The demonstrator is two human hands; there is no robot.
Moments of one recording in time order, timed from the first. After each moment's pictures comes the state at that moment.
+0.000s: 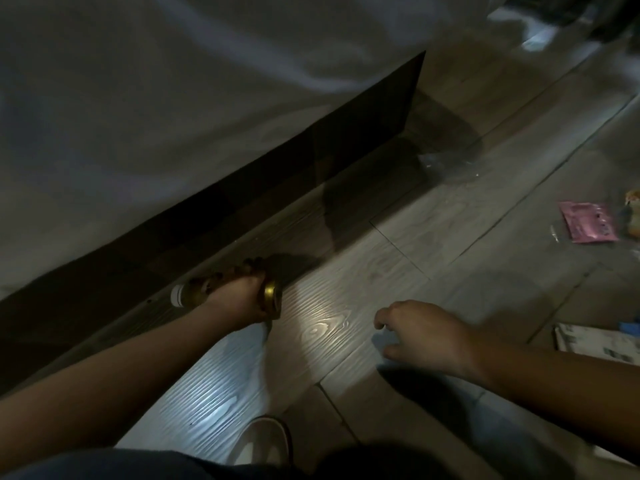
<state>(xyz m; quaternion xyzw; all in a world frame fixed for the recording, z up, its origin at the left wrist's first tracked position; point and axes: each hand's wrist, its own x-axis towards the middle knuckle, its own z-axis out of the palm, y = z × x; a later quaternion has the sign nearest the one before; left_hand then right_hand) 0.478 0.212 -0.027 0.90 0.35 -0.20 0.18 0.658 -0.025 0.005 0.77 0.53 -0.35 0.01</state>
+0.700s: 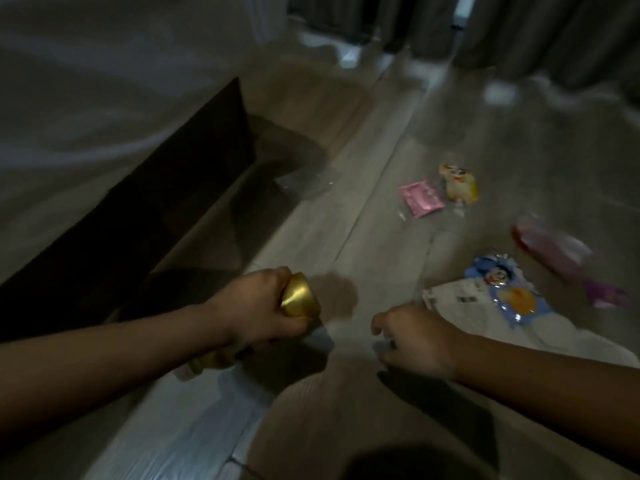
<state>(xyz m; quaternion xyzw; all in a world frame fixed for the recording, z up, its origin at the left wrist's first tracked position) 0.645 0.093 0.062 0.95 0.04 -0.19 0.24 0.711 -0.147 0.027 0.88 0.35 -0.31 -0.01</state>
